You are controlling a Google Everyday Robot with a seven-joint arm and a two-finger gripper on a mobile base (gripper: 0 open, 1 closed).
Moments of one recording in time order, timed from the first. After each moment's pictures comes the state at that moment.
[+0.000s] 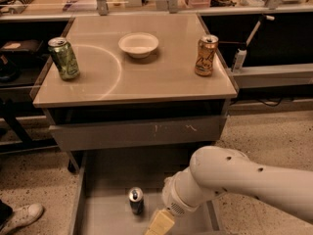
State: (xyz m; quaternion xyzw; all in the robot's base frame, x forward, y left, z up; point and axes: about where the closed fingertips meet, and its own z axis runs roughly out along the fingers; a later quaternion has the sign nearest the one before) arm 0.345 -0.003 0.615 -0.52 0.81 0.23 0.14
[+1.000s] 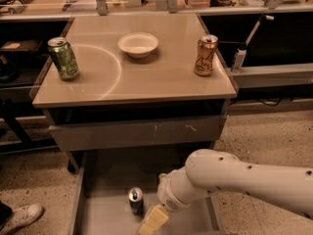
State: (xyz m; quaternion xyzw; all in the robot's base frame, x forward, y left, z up) arm 0.368 0.012 0.592 -0.52 0.80 0.24 0.17
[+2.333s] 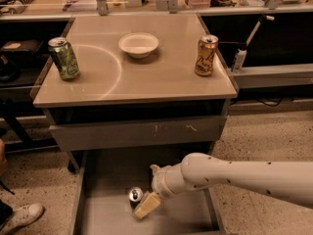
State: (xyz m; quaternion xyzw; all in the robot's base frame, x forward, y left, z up) arm 0.446 0.044 0.509 -0.53 0.76 0.28 0.26
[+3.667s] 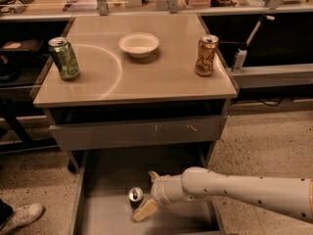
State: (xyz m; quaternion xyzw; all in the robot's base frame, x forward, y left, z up) arm 0.457 0.057 0.450 -0.50 0.75 0.31 0.31
